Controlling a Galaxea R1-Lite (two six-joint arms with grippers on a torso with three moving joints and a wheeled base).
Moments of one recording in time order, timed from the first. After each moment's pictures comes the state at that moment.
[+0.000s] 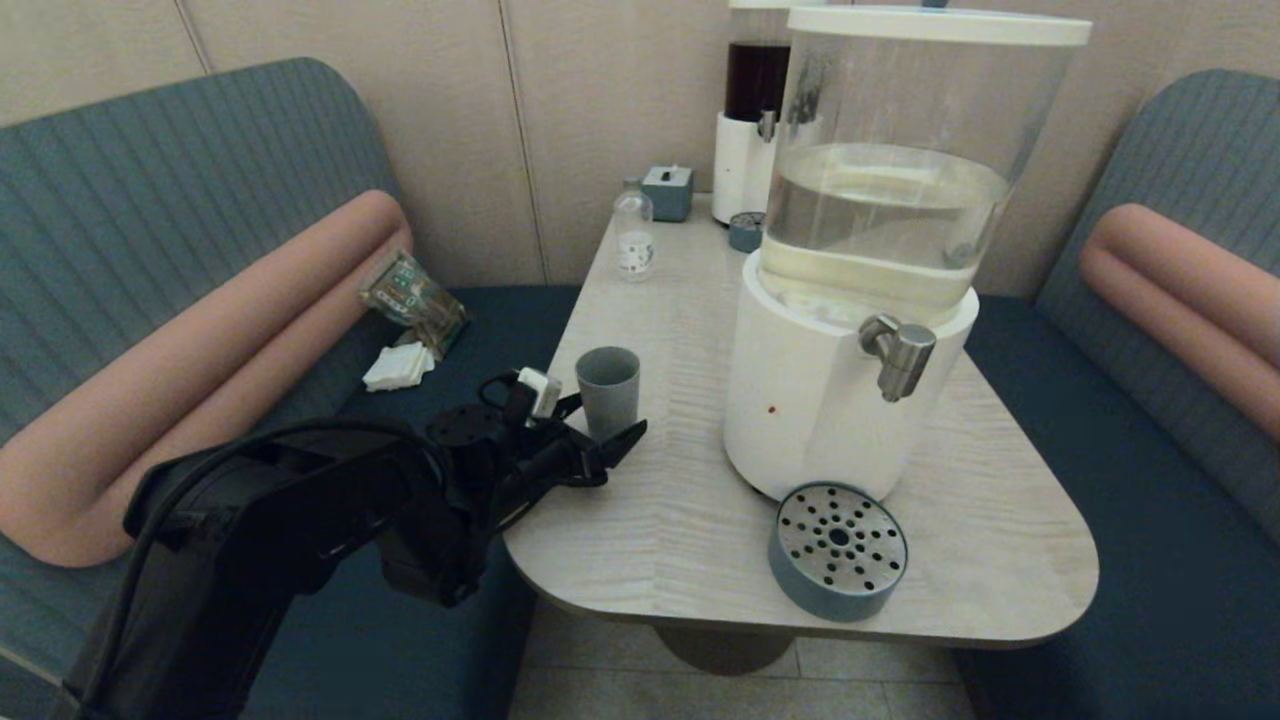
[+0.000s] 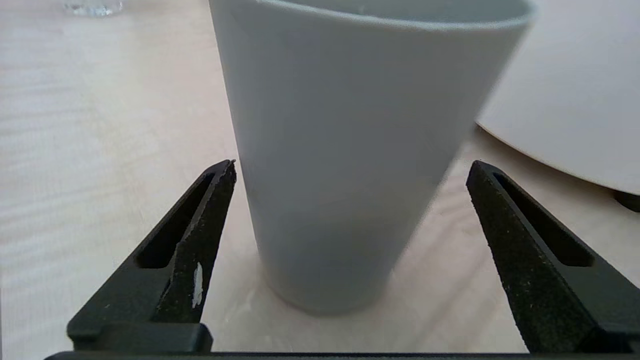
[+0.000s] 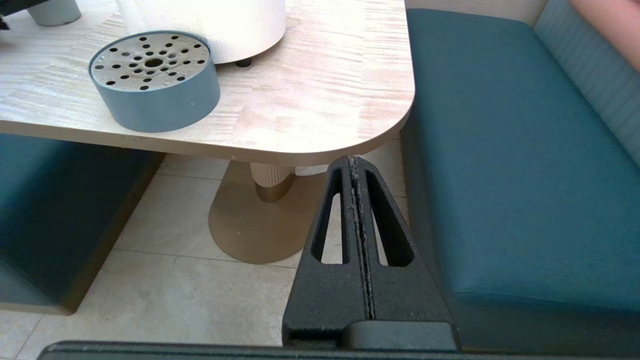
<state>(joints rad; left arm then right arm) -0.29 2.52 -1.12 -1.52 -0.42 -0.03 0.00 0.00 0.00 0.01 -0.01 0.00</state>
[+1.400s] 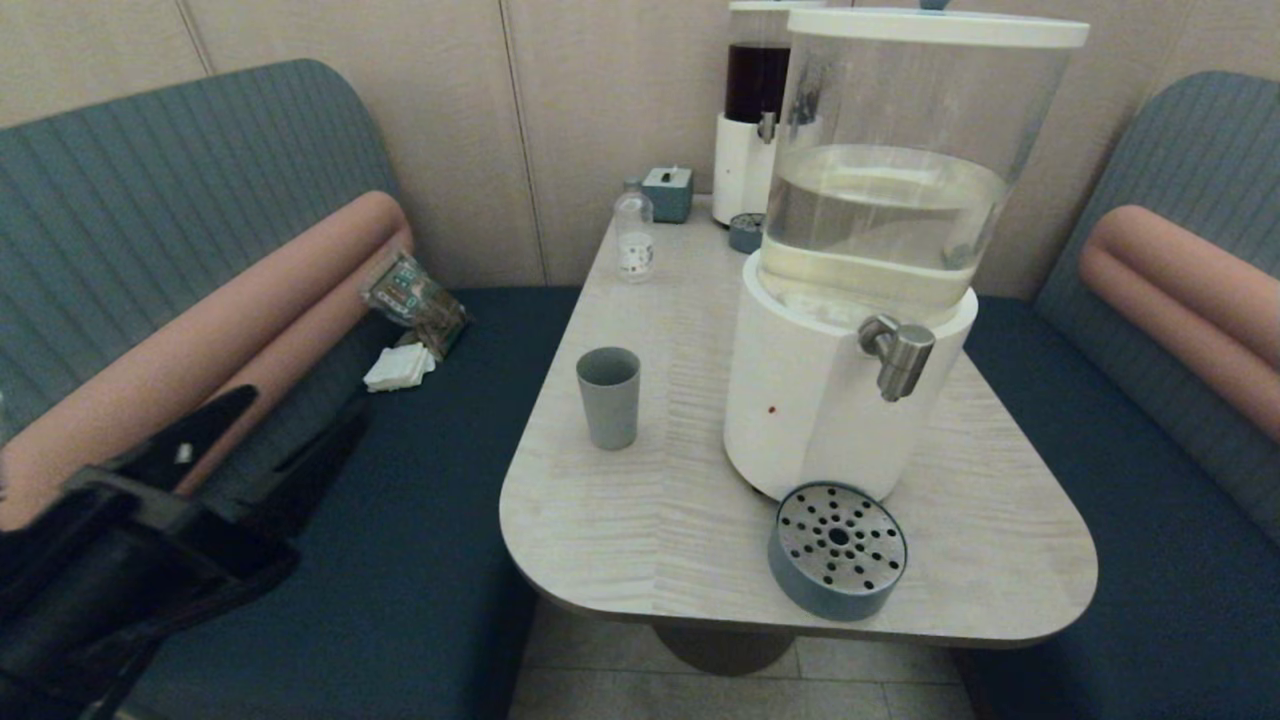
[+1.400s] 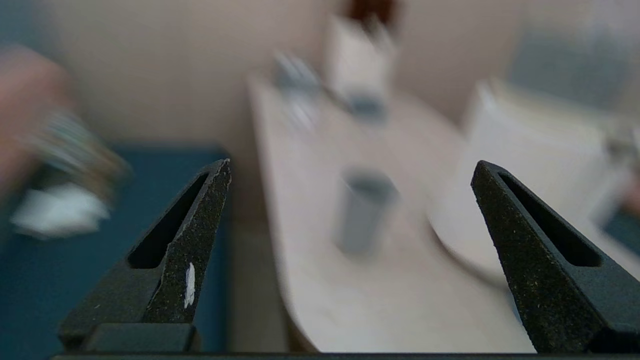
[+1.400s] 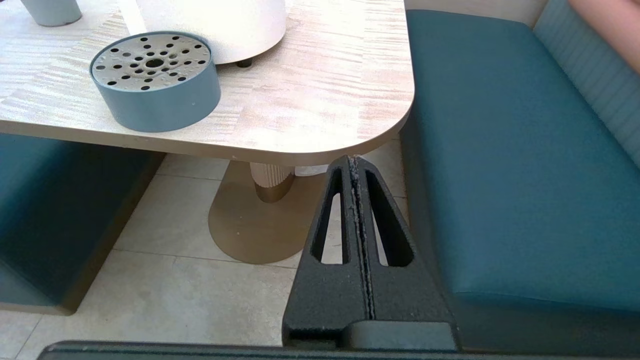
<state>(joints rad) -0.22 1.25 -0.06 -1.50 -0.05 -0.15 0.00 0.00 0.00 0.01 -0.01 0.00</state>
